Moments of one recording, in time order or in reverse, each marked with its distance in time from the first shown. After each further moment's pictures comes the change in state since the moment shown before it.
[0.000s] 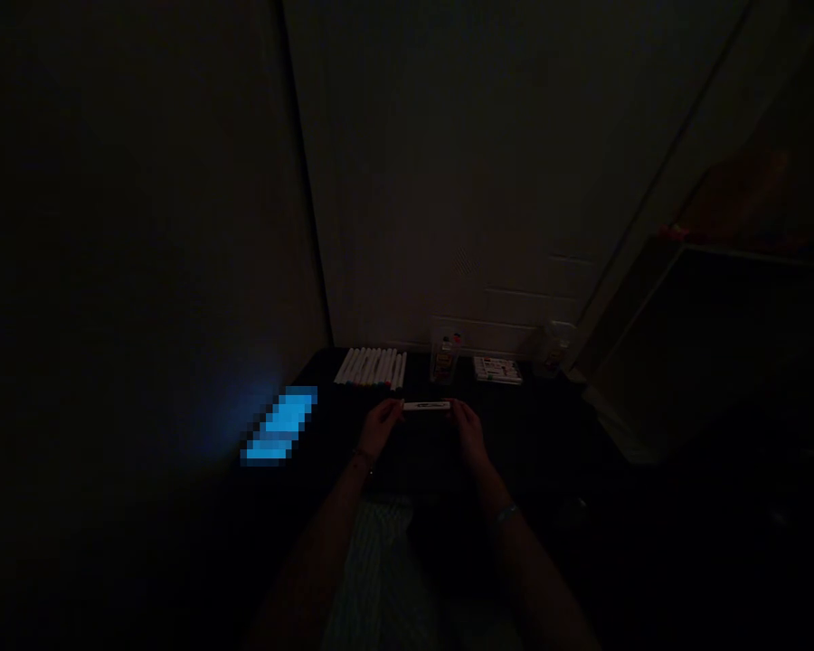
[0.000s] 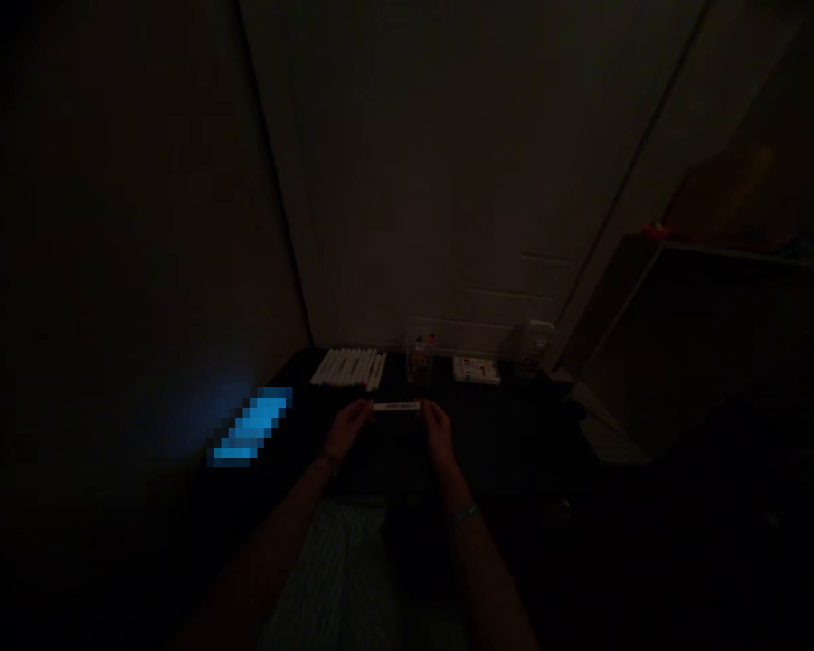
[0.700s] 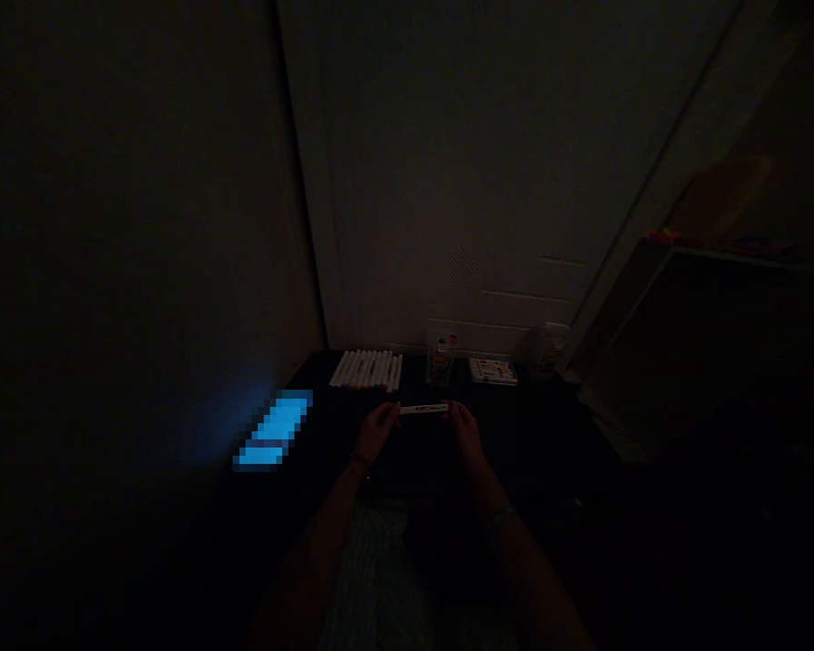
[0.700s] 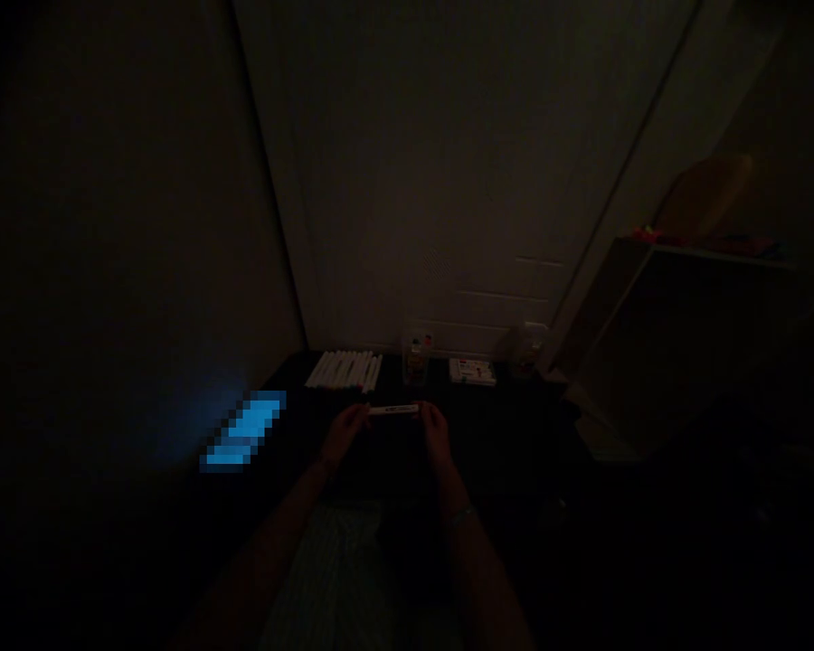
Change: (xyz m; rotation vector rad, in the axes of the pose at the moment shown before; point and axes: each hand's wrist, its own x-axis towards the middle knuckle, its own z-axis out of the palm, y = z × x) left_hand -0.001 -0.002 0.001 0.046 -0.011 0.051; right_hand 0.002 0.003 -0.003 0.014 -0.011 -0.024
